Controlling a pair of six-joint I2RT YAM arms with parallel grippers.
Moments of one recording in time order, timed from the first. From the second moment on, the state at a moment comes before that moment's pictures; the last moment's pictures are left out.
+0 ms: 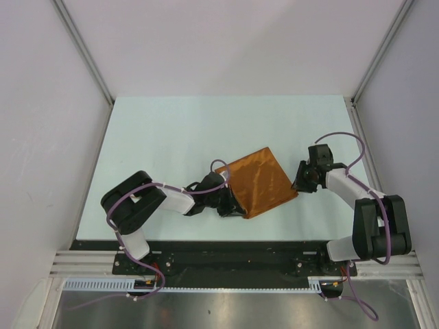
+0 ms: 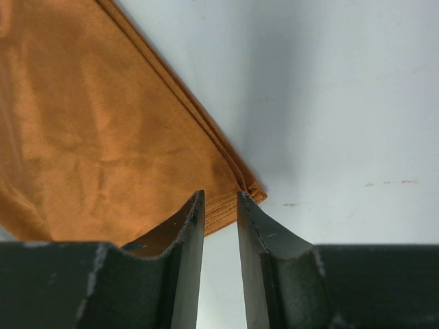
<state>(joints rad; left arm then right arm) -0.83 1.75 0.64 0.37 0.38 -1.14 0.12 1.39 0.75 -0.42 -0.12 0.45</state>
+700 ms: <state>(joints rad) -0.83 1.77 0.64 0.39 0.40 -1.14 0.12 1.46 0.75 -0.39 -0.11 0.45</state>
